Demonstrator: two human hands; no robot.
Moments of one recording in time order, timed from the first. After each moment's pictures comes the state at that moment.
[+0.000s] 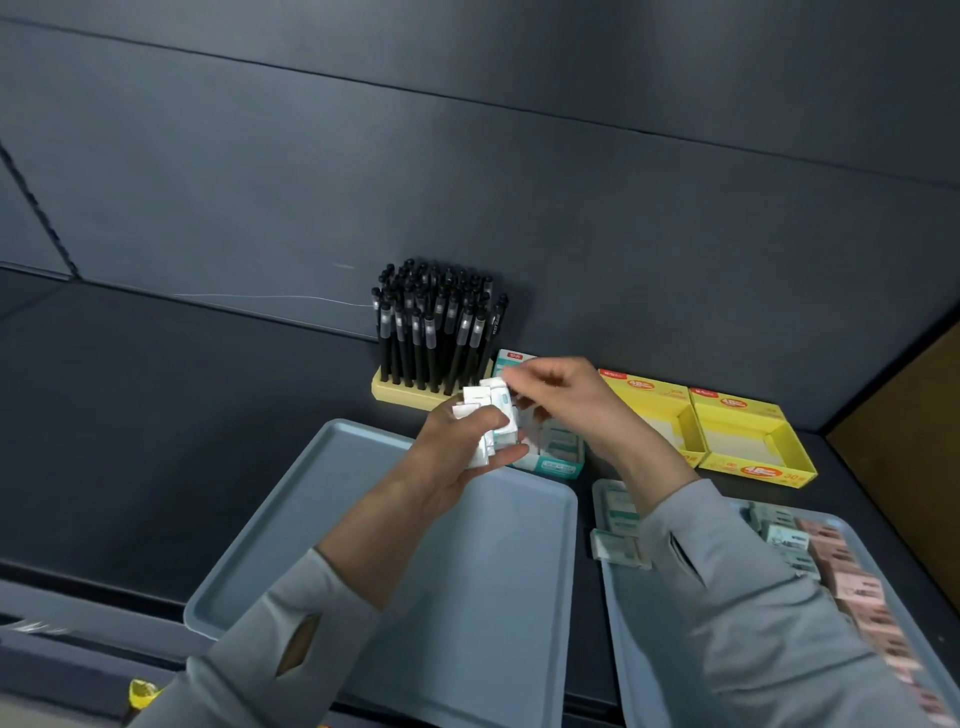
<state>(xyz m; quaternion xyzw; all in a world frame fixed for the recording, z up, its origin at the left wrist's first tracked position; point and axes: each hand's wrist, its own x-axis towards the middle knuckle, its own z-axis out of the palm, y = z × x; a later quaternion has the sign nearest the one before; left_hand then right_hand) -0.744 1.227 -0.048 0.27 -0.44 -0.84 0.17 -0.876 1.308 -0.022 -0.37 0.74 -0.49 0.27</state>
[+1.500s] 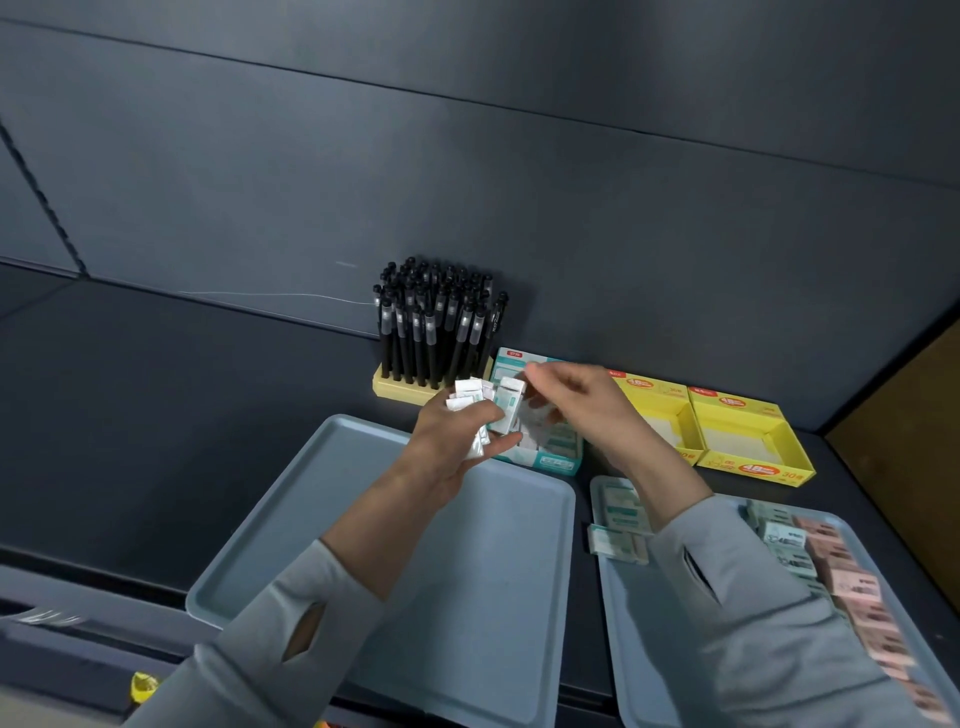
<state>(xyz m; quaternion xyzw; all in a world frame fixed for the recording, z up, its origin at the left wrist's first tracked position) -0.748 1.227 -0.048 0.31 -0.42 -0.83 0.21 -0.883 1.325 -0.033 -0.37 0.77 -0.48 0.21</state>
